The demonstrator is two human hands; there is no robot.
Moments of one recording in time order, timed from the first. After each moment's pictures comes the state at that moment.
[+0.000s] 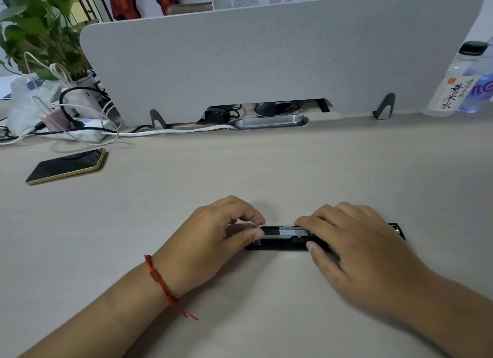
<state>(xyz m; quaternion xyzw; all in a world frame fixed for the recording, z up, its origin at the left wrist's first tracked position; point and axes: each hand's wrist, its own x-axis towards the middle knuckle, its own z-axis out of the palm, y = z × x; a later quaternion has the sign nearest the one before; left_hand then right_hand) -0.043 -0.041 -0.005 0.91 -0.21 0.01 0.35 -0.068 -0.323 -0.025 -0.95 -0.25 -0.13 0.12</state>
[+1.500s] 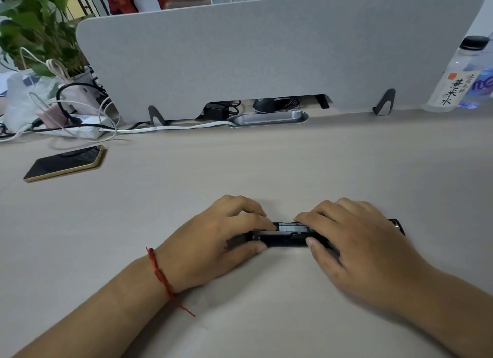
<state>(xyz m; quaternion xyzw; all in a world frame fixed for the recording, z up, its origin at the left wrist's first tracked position) -0.036 -0.034 -0.018 0.89 -0.39 0.06 0.23 -0.065 -0.325 -0.030 -0.95 -0.25 -0.13 0.13</state>
